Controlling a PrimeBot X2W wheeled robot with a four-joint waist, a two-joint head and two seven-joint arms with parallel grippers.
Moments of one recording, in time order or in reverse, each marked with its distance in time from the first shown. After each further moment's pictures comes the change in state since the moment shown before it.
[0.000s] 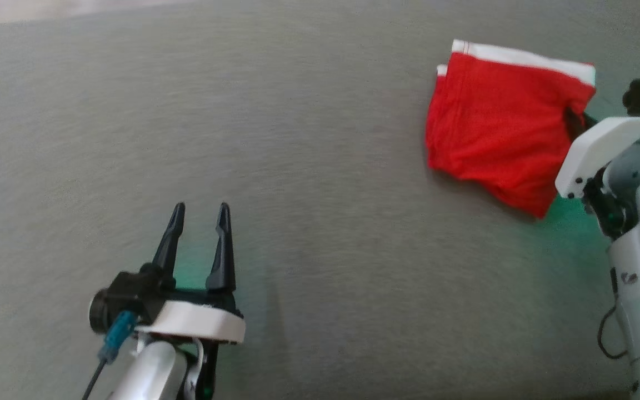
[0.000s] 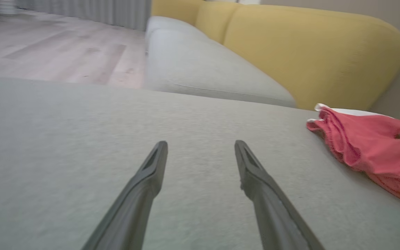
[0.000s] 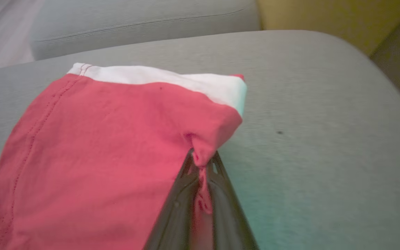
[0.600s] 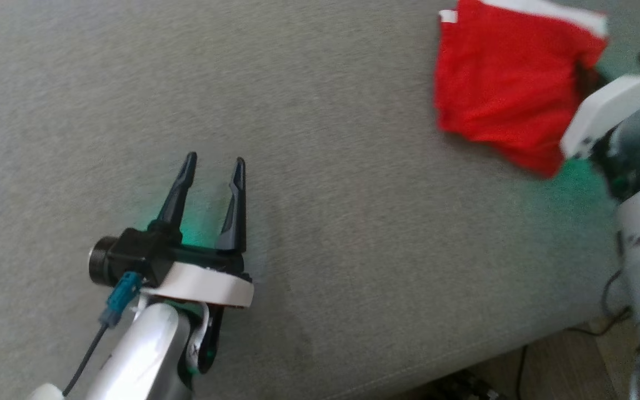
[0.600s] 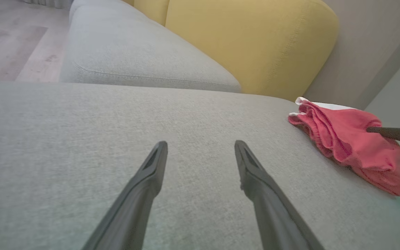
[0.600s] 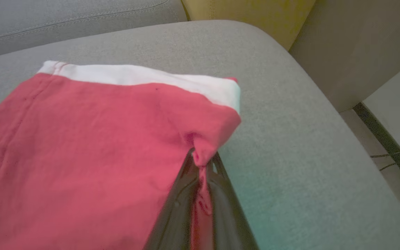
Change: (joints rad) left arm -0.110 0.027 -0.041 -0.085 0.046 0.008 0.072; right arm -0.118 0.013 -0.006 0.072 0.000 0.000 -0.090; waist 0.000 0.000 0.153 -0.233
